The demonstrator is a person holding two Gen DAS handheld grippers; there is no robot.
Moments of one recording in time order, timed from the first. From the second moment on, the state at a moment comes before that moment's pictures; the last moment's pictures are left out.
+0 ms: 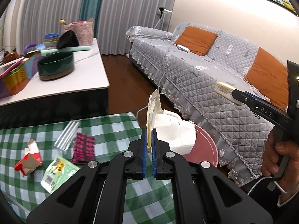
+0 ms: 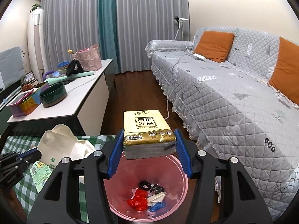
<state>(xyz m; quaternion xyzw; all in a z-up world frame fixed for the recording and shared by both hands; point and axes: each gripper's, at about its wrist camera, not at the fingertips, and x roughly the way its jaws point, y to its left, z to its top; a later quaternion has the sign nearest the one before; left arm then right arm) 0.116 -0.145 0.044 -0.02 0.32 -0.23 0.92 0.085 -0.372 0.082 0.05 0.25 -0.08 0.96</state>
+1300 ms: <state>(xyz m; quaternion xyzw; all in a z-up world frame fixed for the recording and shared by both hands) 0.125 -0.203 0.002 0.00 0.38 -0.28 0.88 0.103 -0.386 0.058 0.06 0.28 -0.09 0.95</state>
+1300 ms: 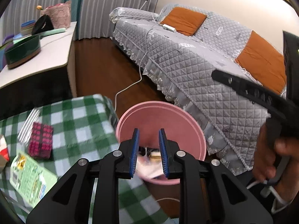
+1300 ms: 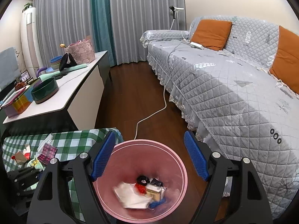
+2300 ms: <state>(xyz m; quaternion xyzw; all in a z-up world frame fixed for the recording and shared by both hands) 0.112 0.034 -0.020 -0.07 0.38 -0.10 0.92 0.115 -0.233 0.042 0.06 0.30 0.09 0.95</state>
